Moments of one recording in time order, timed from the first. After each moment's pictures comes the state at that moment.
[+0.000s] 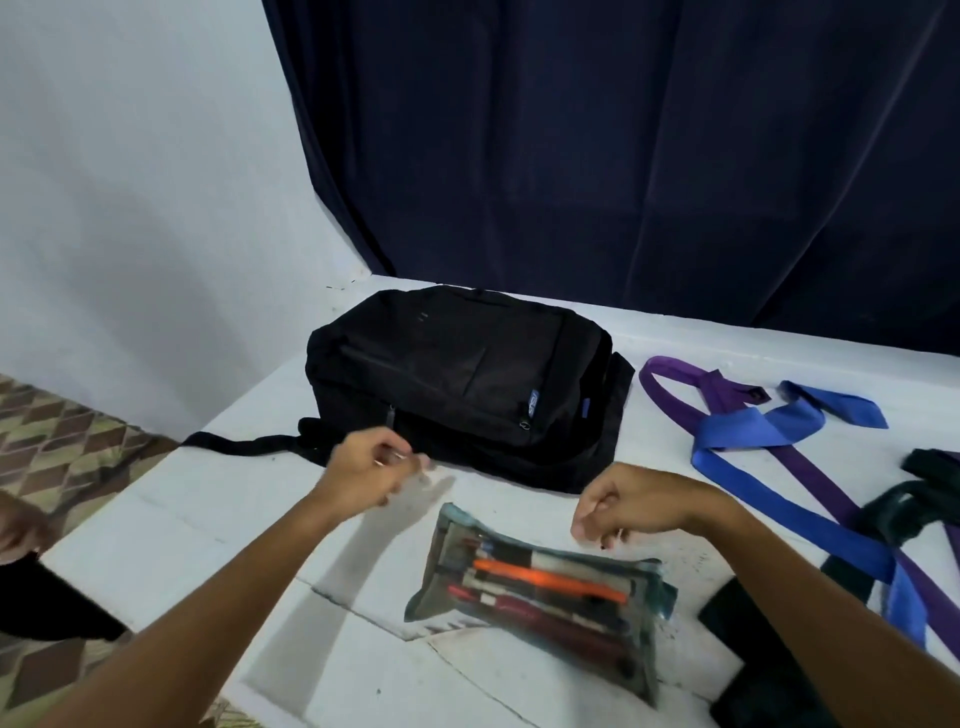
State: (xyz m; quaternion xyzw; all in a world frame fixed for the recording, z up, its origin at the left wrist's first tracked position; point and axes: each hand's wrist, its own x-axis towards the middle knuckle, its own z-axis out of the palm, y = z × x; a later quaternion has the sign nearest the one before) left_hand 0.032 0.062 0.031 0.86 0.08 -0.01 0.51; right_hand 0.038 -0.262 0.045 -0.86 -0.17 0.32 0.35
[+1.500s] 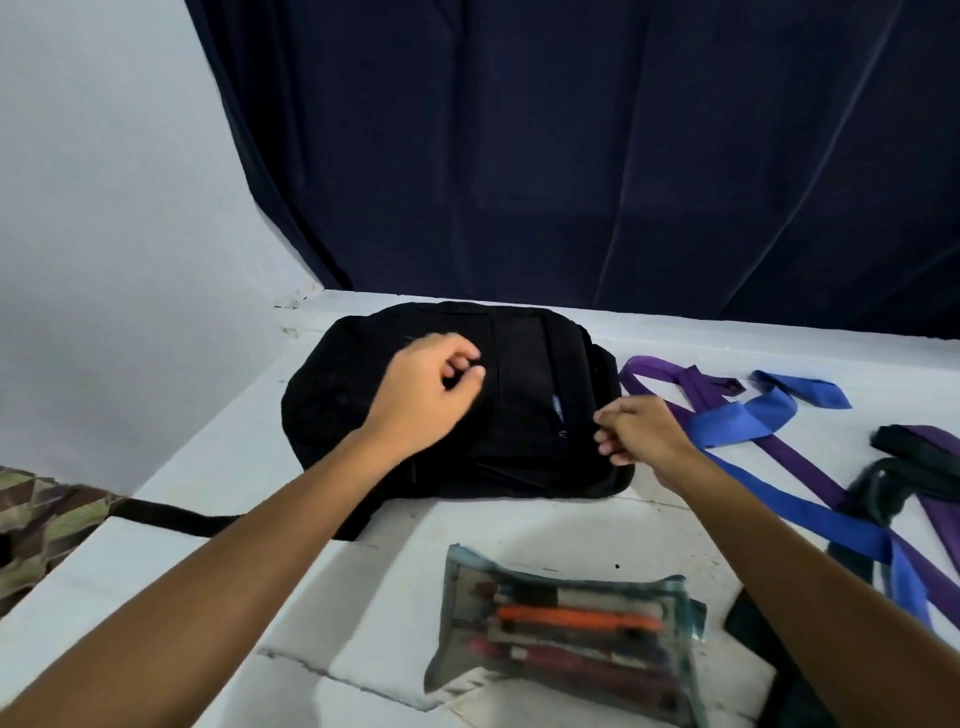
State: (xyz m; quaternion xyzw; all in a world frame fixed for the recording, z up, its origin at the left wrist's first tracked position) left_hand 0.112 0.016 0.094 0.87 -0.22 0.25 0.35; right_hand 0.100 -0.241 0.046 -0.81 0.16 0.00 0.57
